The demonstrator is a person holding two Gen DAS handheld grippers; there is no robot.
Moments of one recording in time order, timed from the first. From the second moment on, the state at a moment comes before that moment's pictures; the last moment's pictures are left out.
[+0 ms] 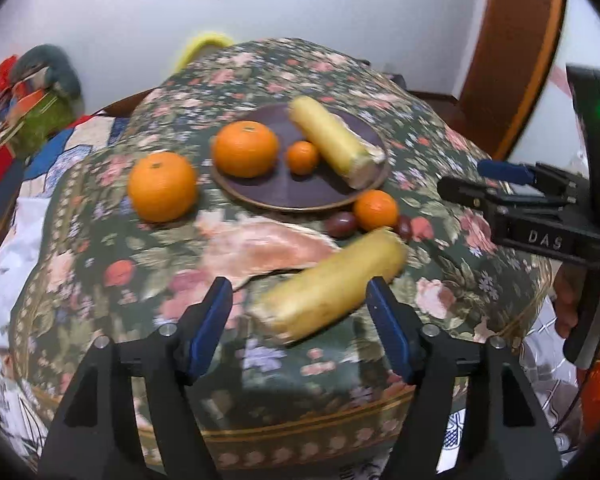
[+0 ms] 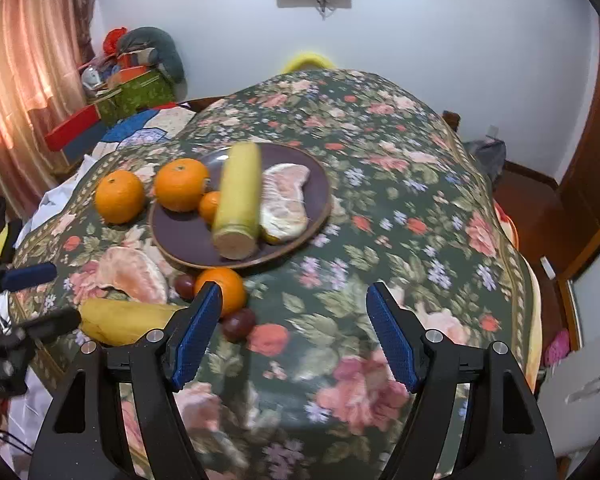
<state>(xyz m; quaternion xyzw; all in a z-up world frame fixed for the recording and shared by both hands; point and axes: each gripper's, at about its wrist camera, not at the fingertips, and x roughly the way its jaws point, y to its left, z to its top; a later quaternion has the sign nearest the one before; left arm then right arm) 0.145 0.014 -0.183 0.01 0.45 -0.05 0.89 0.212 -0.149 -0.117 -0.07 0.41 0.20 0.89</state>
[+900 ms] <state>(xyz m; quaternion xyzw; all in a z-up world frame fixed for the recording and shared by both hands) 0.154 0.037 -0.204 -0.02 0.46 -0.04 0.89 0.206 -0.160 -0.134 -0.07 0.43 0.22 0.88</state>
